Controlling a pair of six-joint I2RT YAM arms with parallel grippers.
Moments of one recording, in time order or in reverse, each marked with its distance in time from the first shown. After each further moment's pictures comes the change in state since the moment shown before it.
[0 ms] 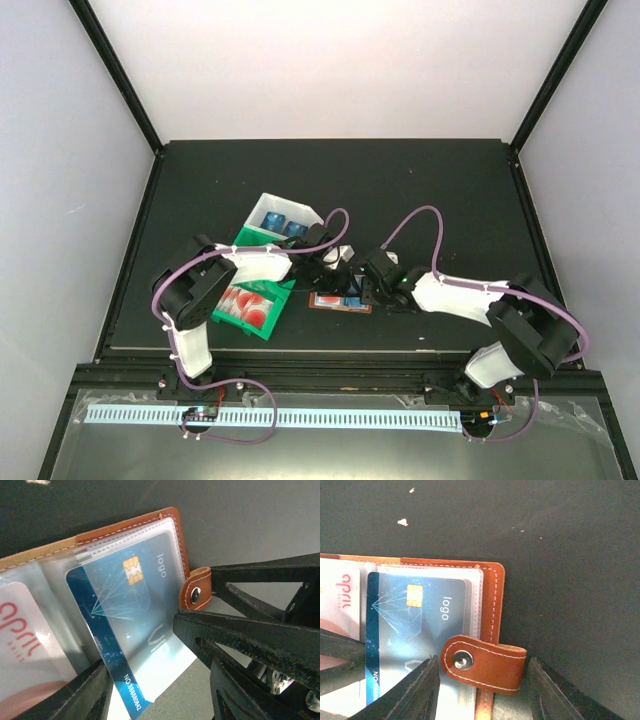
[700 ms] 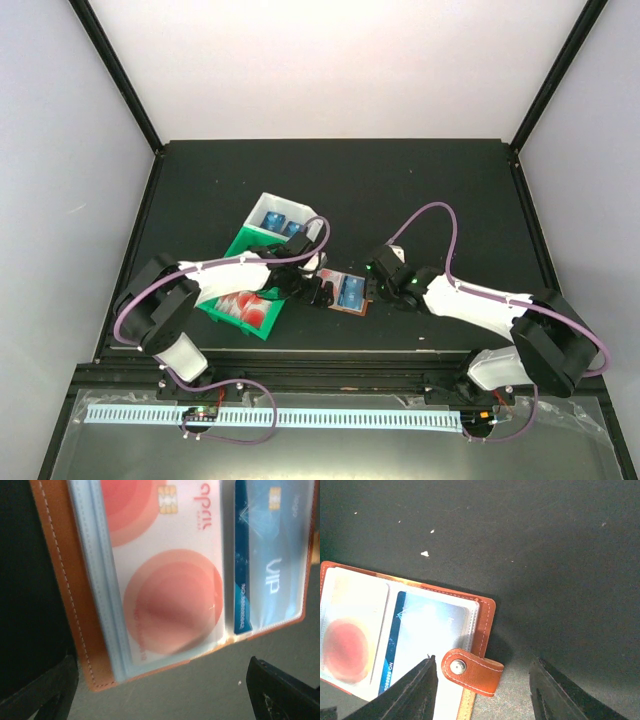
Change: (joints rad) left arm 0.007 -0.227 -0.095 -0.254 -0.312 0.121; right arm 0.000 -0.128 -0.001 -0.059 0.068 0.002
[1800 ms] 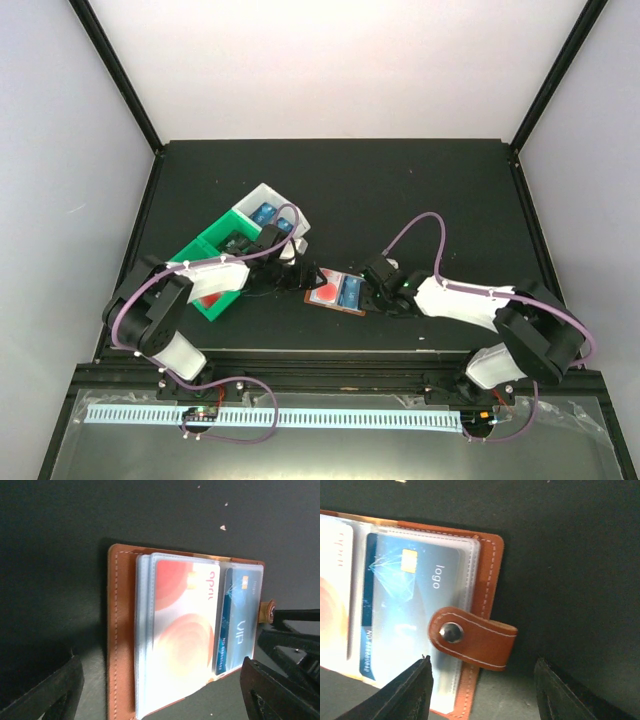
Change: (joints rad) left arm 0.199 -0.051 -0.182 0.284 0.184 -0.118; right arm 0.035 0.084 -0.017 -0.006 -0.103 0.069
